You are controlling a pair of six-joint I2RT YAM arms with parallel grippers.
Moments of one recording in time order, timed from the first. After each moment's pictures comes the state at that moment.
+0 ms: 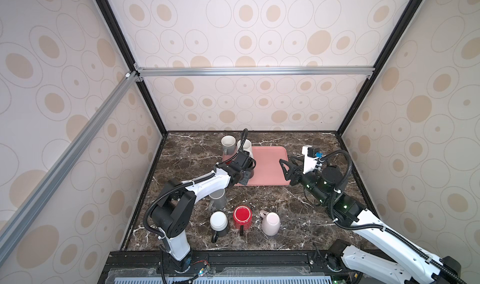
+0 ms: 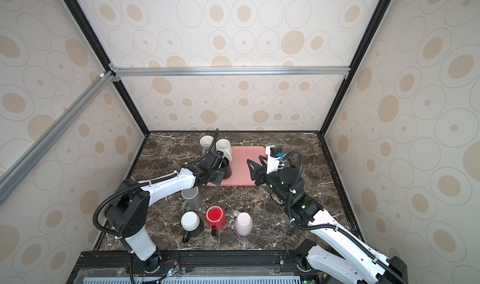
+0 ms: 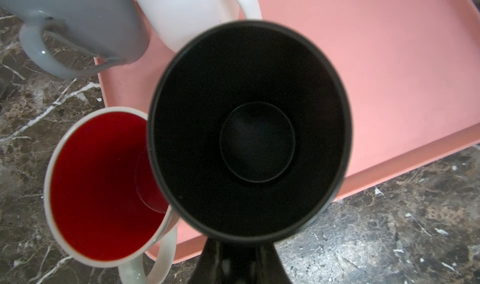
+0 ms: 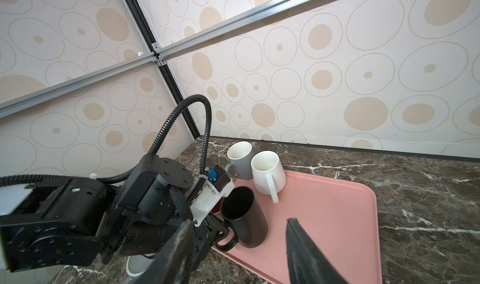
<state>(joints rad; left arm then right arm) -0.65 1.74 1.18 -0.41 -0.24 -0.21 0.67 0.88 0.74 0.08 0.11 0.30</state>
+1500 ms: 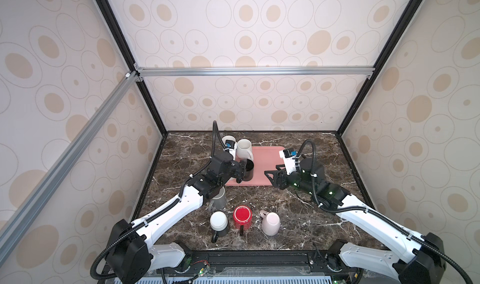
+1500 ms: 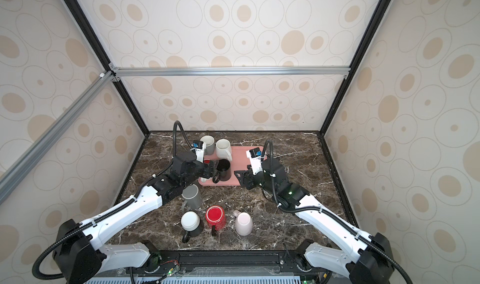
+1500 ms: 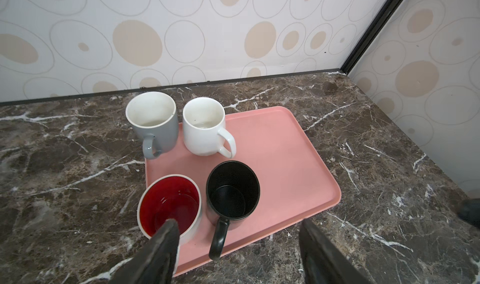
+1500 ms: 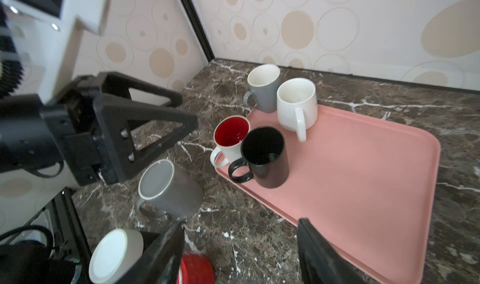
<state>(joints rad) -0.65 1.24 0.96 -0.15 -0.22 -0.29 0.69 1.13 0.88 -0.18 -0.11 0.26</state>
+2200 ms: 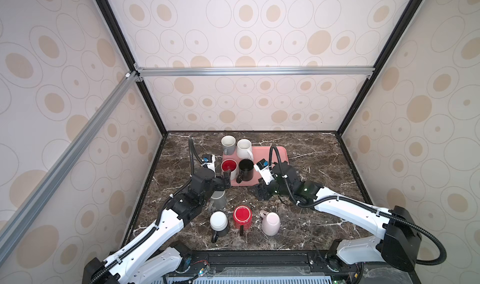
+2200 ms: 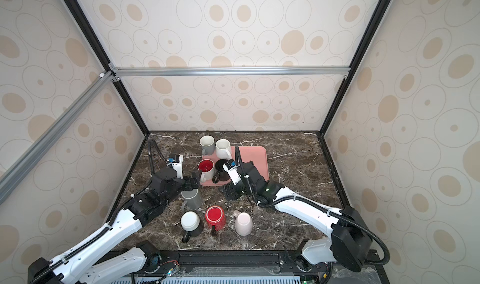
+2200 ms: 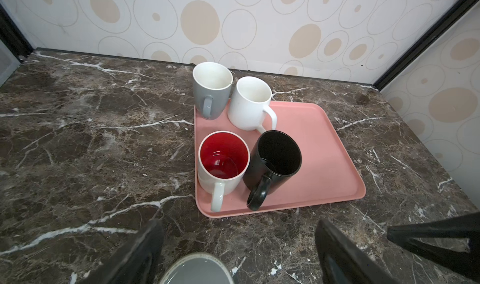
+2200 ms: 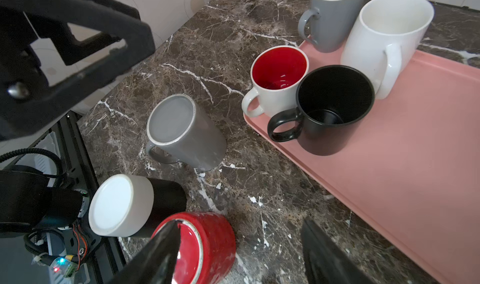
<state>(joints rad) -0.59 0.92 0.72 -0.28 -0.30 -0.43 0.83 1.35 0.94 -0.21 -0.14 0.22</state>
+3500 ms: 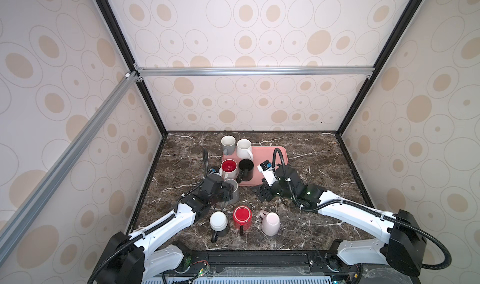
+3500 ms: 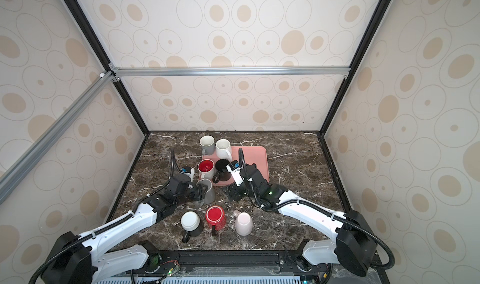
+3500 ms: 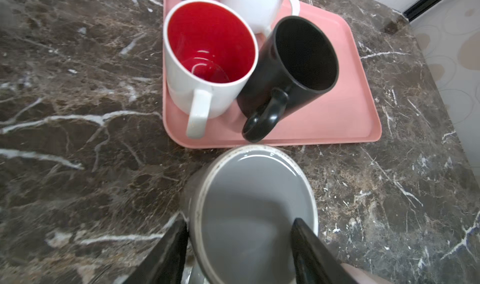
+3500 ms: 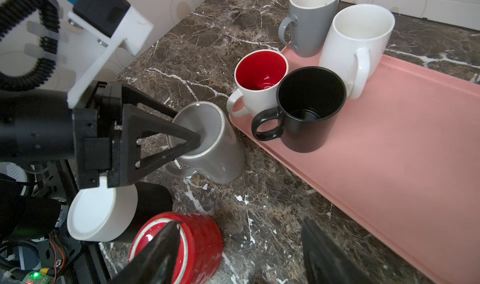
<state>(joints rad) -0.59 1.14 0.60 -0.19 -0.08 -0.59 0.84 1.29 0.88 -0.18 -0.07 0.22</state>
